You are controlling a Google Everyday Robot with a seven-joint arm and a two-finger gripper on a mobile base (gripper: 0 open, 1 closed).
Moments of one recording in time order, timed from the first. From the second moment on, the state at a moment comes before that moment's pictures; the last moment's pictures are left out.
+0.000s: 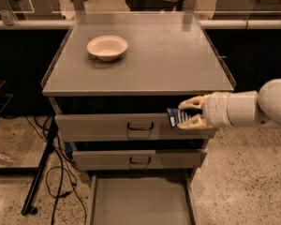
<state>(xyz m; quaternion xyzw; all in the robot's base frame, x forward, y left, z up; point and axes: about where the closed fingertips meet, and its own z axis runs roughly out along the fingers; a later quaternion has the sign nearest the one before) 0.557 -0.152 0.767 -0.67 0.59 0.02 0.46</state>
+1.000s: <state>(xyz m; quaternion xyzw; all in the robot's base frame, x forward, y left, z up) 0.617 -0.139 0.845 -0.70 0.55 -0.02 0.46</state>
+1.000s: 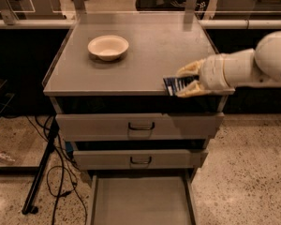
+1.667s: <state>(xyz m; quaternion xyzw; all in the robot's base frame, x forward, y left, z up) 0.669 -0.092 0.909 -0.74 0.50 -0.02 0.45</state>
